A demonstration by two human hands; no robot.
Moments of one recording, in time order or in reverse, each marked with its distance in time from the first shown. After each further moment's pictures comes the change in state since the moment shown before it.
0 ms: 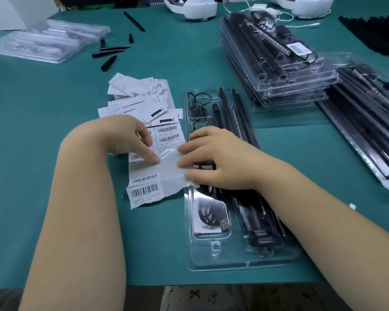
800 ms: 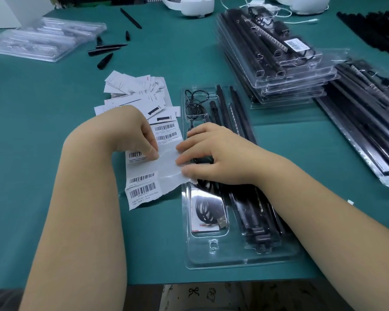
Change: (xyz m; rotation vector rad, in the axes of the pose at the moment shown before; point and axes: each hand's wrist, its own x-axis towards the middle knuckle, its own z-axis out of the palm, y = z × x) left_hand -0.008 0.016 0.005 0.070 0.093 0.109; right_hand 0.001 0.005 0.001 0.079 -0.016 0.026
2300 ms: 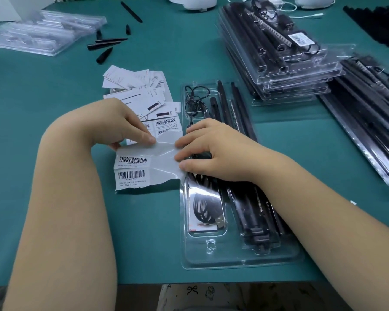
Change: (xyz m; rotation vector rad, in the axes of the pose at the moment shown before) left_hand -0.002 -0.016 -0.009 -0.188 0.015 -0.029; right_hand 0.002 0.000 -0.001 -0.003 -0.012 0.021
